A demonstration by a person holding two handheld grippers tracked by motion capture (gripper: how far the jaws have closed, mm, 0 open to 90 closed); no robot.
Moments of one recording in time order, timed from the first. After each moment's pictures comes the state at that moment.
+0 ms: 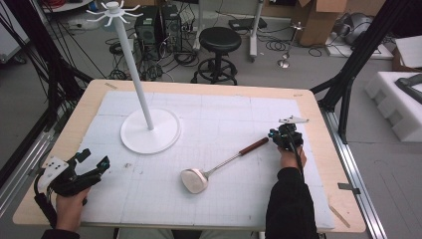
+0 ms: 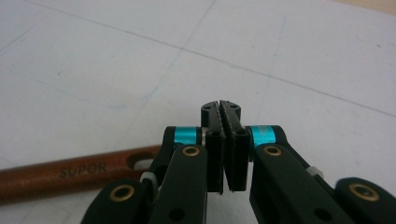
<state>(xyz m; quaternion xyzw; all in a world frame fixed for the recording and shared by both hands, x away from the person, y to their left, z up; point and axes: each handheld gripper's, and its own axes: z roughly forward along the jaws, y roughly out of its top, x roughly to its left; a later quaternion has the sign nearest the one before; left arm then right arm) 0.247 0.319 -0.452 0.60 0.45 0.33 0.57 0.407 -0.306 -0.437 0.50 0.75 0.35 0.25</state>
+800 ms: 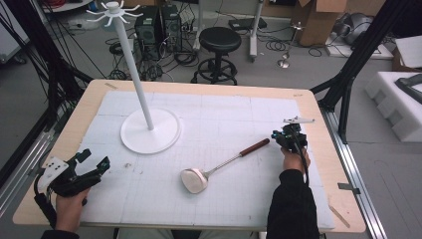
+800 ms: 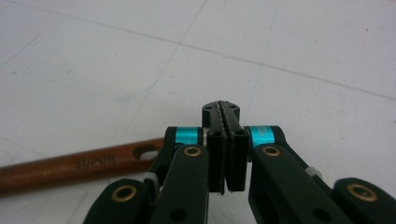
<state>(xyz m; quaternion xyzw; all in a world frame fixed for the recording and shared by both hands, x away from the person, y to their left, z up) 0.247 0.319 -0.452 0.60 0.45 0.32 0.58 0.395 -0.318 -0.429 0.53 0.74 0.35 0.23</state>
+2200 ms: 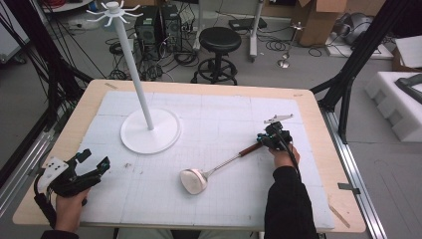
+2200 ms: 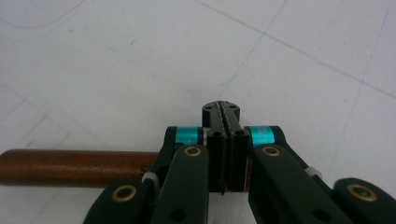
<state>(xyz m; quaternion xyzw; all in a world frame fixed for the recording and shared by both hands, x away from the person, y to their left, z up) 0.246 0.320 -0.452 0.60 0.45 0.32 0.58 0.405 -0.278 -0.431 0.44 0.82 0.31 0.18</state>
